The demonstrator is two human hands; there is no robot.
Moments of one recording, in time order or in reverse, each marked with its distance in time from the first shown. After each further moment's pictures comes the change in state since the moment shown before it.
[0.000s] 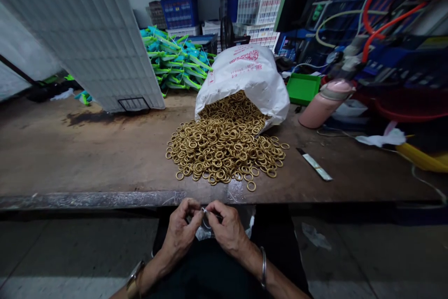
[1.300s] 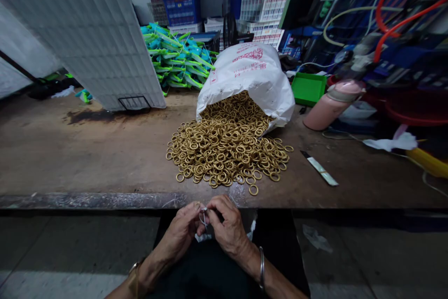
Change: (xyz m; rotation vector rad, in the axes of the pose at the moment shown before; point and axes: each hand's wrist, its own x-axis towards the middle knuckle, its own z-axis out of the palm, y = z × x) left_hand 0.012 0.006 0.003 -0.854 -0.278 -0.362; right_hand 0.013 -0.006 -0.004 -0.066 0.200 -0.321
